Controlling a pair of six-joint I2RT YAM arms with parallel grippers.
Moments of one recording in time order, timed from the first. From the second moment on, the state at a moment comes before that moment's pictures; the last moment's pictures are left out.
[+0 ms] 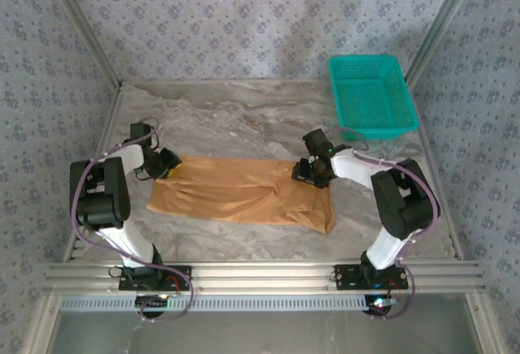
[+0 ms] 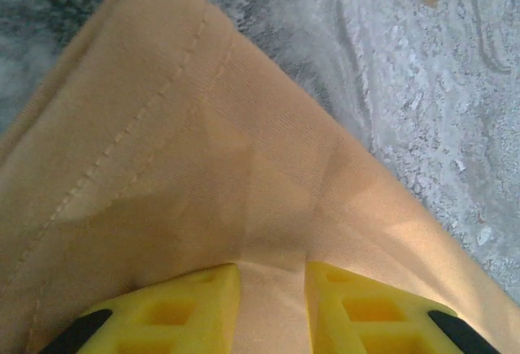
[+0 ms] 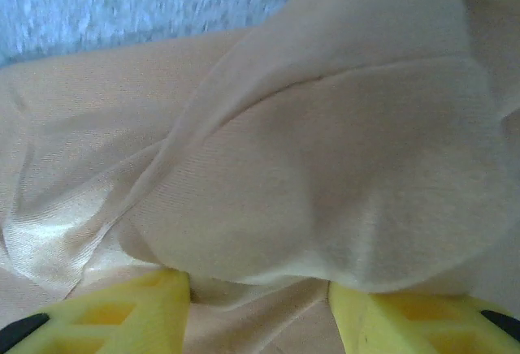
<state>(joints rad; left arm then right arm) 0.10 1.72 0.93 -0.42 0.33 -0.63 0.43 1.69 0.94 -0.45 -0.13 0.67</state>
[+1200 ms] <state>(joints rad) 0.12 1.29 0.78 -0.39 0.35 -0.64 0.46 1.68 0.96 -0.70 0.07 0.54</state>
